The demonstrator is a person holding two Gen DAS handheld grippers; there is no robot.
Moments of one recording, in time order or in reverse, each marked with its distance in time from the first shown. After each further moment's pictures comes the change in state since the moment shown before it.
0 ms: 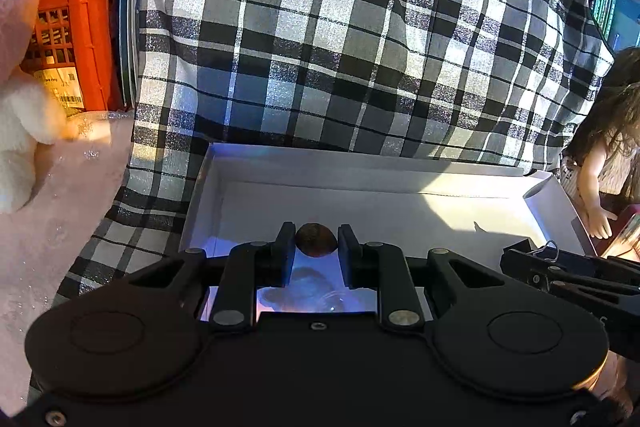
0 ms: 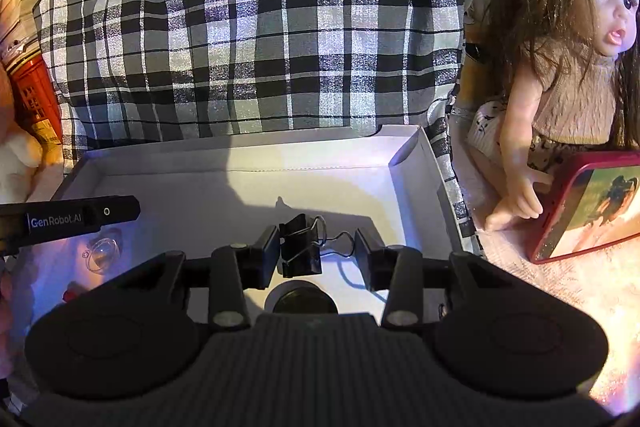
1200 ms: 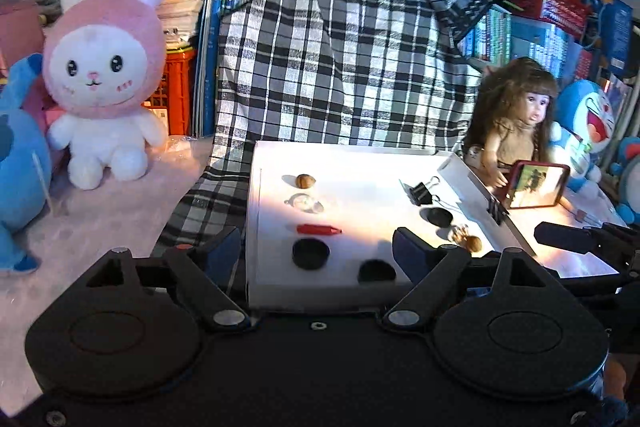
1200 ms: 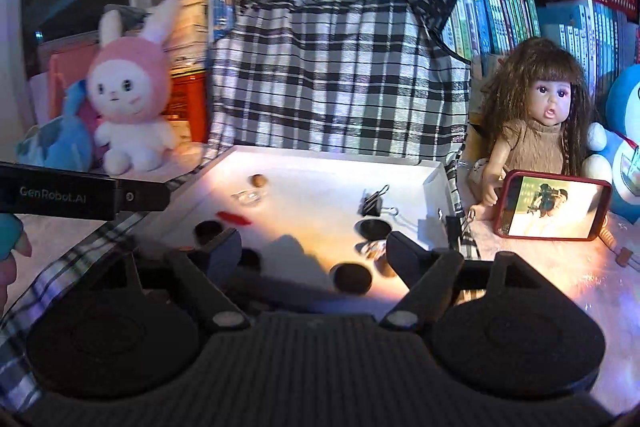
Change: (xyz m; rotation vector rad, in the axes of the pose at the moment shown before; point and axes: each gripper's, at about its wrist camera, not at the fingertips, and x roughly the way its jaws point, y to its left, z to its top) left arm -0.210 -0.002 -0.121 0.080 -0.243 -0.014; right arm -0.185 0.033 -0.104 -0.192 -0.262 0.143
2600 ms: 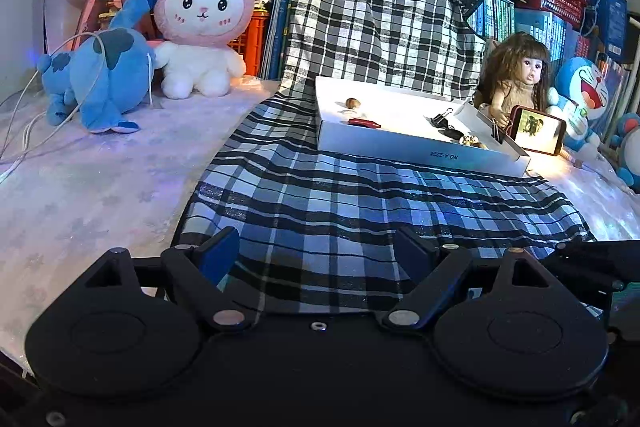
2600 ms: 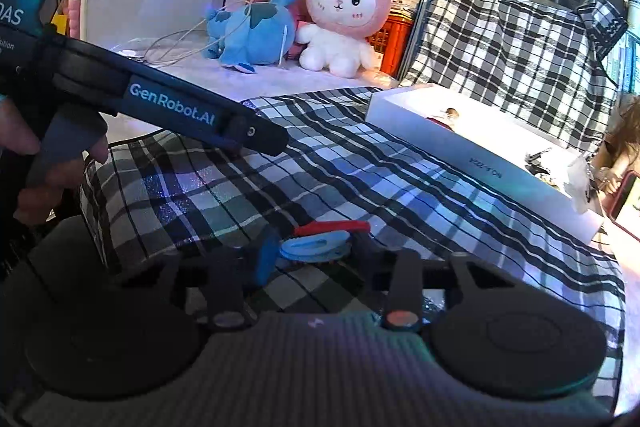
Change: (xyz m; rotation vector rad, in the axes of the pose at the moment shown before) left arm -0.116 0.032 -0.136 -0.061 -0.016 0.082; right arm -0.080 0.106 -0.118 -0.371 0.052 0.311
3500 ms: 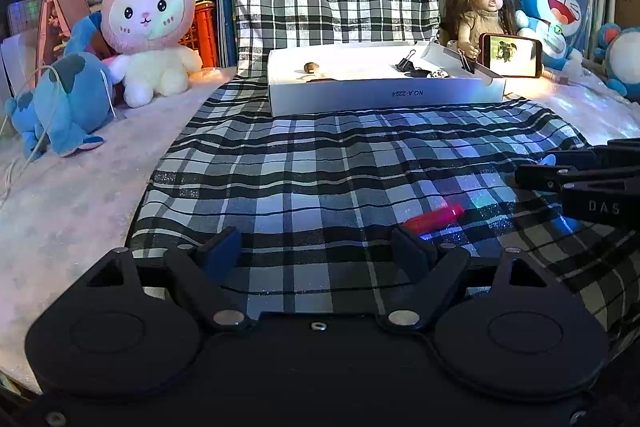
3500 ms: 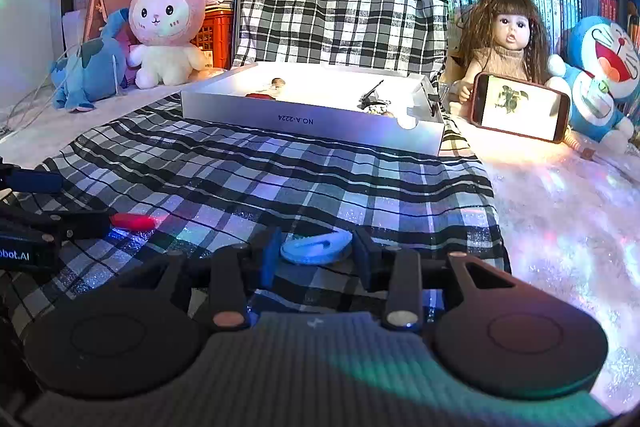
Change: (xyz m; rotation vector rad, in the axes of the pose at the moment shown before) left arm 0.013 -0.046 -0.029 0.225 0.053 0.009; right arm -0.024 -0.077 -0.032 0.332 0.010 -0.340
